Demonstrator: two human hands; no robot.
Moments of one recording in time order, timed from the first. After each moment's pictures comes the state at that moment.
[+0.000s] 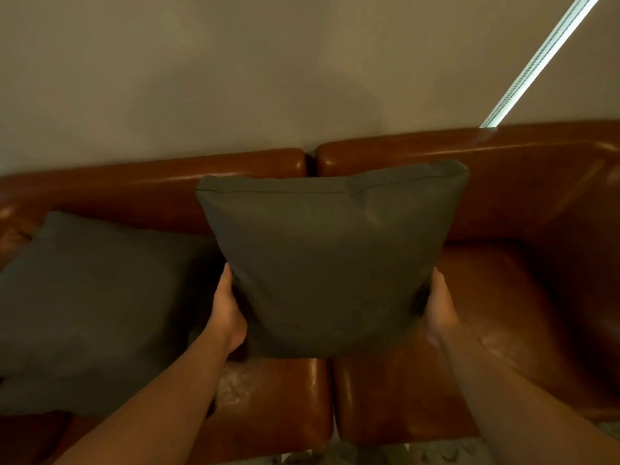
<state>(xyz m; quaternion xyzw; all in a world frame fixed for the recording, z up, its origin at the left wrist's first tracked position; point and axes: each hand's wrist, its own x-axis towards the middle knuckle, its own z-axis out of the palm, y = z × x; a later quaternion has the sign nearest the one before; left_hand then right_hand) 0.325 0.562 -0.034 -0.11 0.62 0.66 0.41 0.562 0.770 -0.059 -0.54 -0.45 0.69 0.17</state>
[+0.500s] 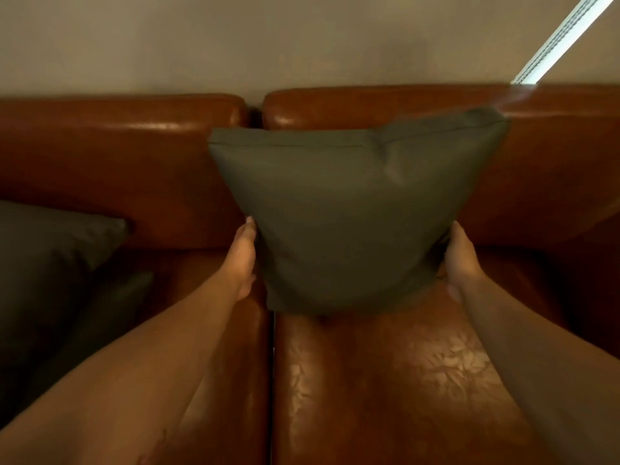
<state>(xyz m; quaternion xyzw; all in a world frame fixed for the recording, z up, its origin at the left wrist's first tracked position) 0.326 0.763 -0.195 -0.07 0.68 0.57 0.45 0.554 0.980 -0.186 -0.57 -0.50 0.63 0.17</state>
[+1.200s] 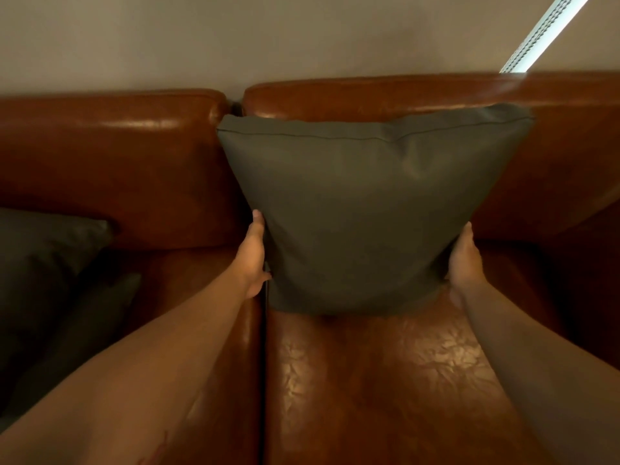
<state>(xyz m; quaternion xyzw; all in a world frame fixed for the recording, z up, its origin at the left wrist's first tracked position) 0.346 0.798 -0.208 -0.07 0.67 0.56 0.48 0.582 1.007 -0.221 -0.64 -0.45 0.60 0.20</state>
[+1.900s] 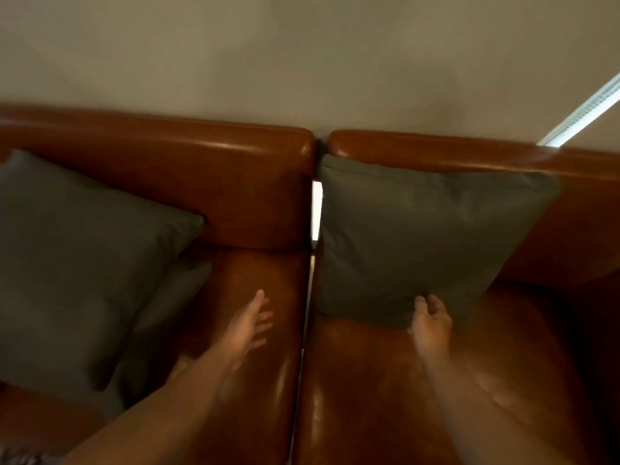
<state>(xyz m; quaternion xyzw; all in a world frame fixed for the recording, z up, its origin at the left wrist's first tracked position) 0.362 0.600 -0.169 -0.10 0.72 0.49 0.49 0.553 0.854 -0.199 -0.65 -0.51 0.55 0.14</state>
